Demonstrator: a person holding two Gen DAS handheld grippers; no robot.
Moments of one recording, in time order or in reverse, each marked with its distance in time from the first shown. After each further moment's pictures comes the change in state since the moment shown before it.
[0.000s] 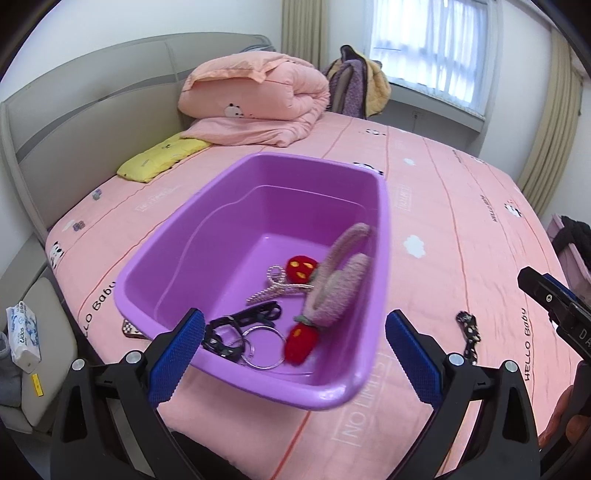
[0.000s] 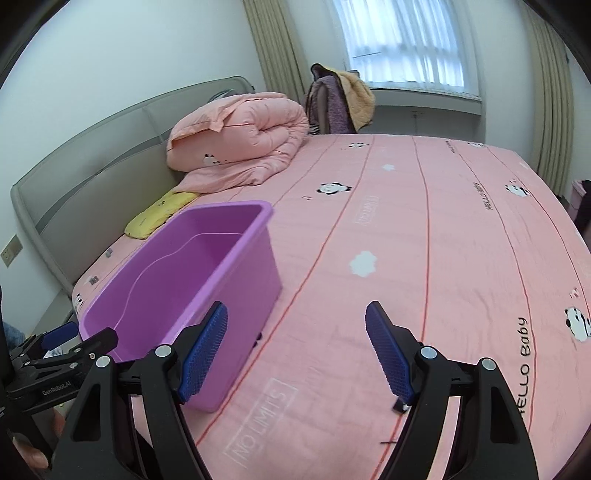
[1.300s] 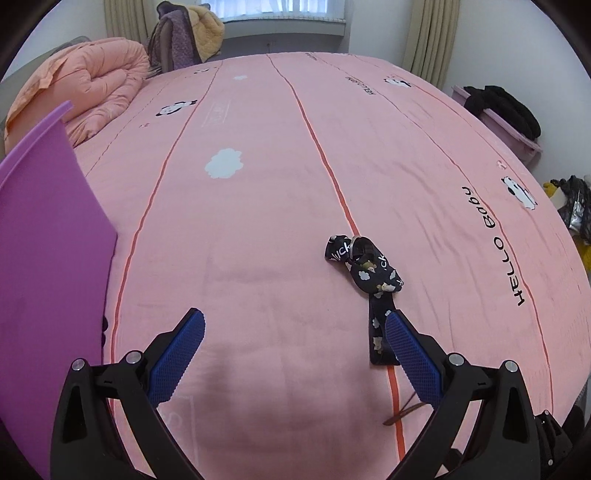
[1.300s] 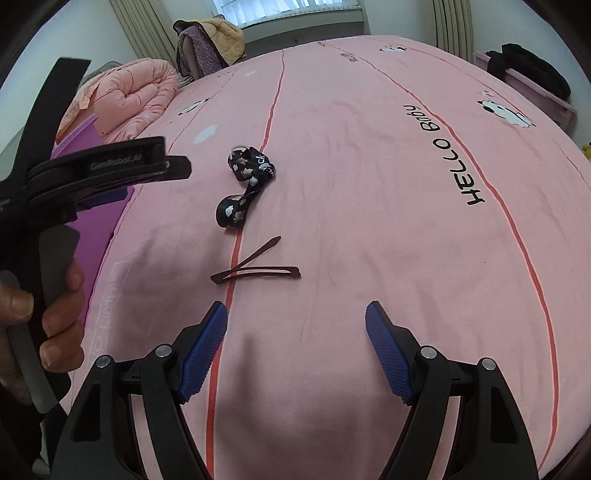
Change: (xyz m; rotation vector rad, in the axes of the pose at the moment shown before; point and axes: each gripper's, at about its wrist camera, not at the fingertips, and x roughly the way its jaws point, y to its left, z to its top) left arm 0.175 -0.234 -0.064 0.442 0.196 -0.330; right arm 0.045 -0.117 -0.199 0.328 0.205 -0.241
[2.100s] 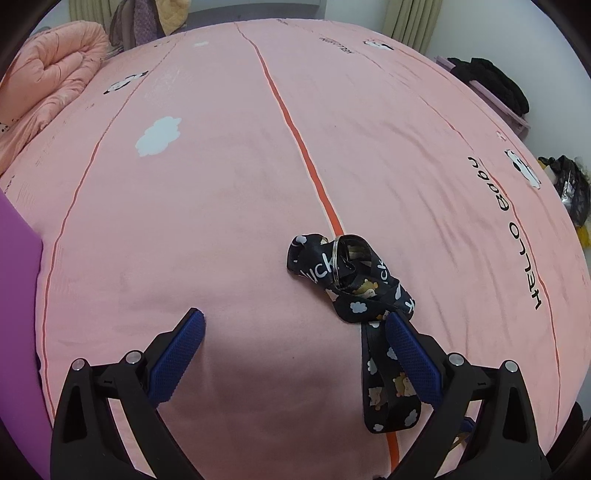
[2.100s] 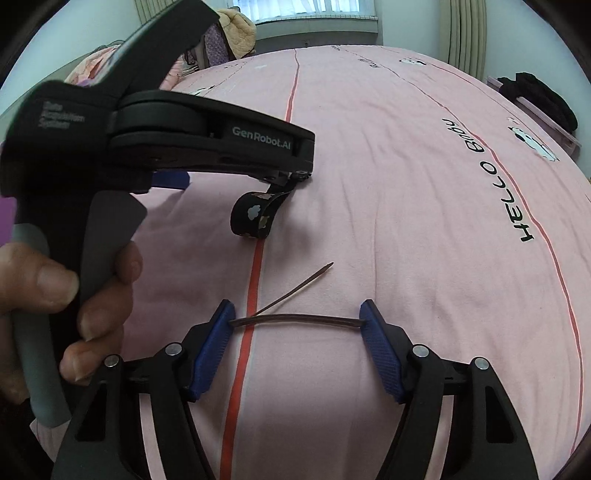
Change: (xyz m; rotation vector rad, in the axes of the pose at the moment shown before) left arm 0.075 -0.021 0.014 0.036 0.118 -0.101; right arm 0.047 0.031 0.011 -0.100 -0.031 -0.065
